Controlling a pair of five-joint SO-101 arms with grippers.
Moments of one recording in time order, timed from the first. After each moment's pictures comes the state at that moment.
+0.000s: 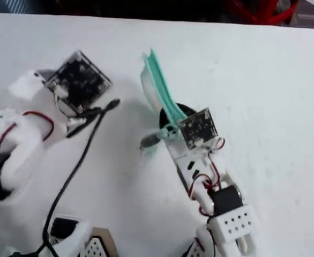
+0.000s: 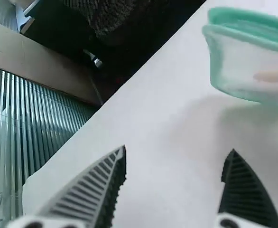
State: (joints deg) left arm 3.0 -36.9 -9.1 88.7 -41.6; right arm -24.4 -72.7 70.6 26.7 13.3
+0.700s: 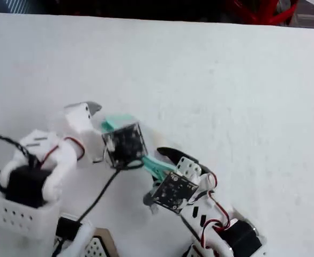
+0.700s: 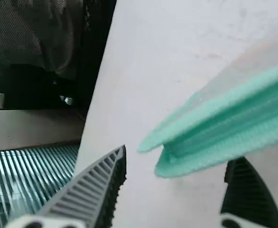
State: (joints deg) left arm 11.4 -59.9 34.6 72.2 -64.7; right arm -38.4 -98.1 68.9 61.2 32.0
